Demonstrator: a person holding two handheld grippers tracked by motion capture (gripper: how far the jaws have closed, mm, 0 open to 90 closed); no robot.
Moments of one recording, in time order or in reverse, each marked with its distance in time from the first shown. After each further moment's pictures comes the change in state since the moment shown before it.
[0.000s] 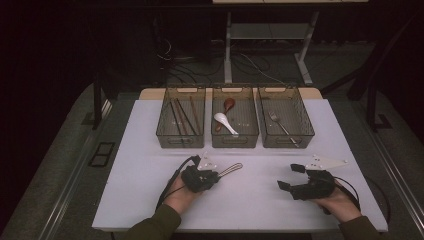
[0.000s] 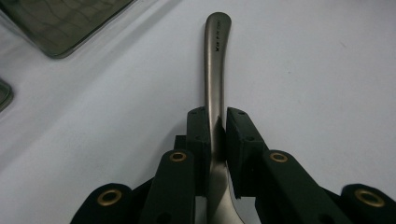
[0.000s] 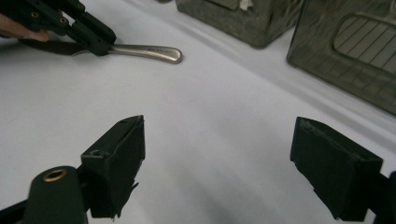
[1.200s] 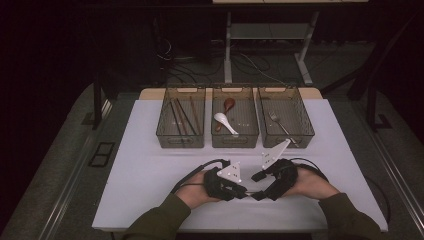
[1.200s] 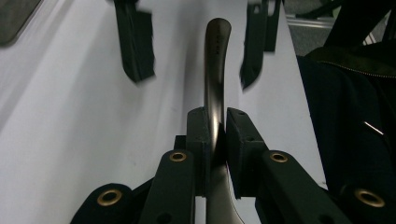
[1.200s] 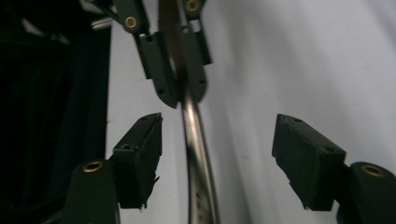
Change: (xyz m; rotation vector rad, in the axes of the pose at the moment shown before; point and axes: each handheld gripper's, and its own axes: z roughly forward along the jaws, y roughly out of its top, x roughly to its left) left arm -0.044 0.056 0.009 -0.040 -0.399 0.375; right arm 0.036 0.069 0.065 0.365 0.495 -0.373
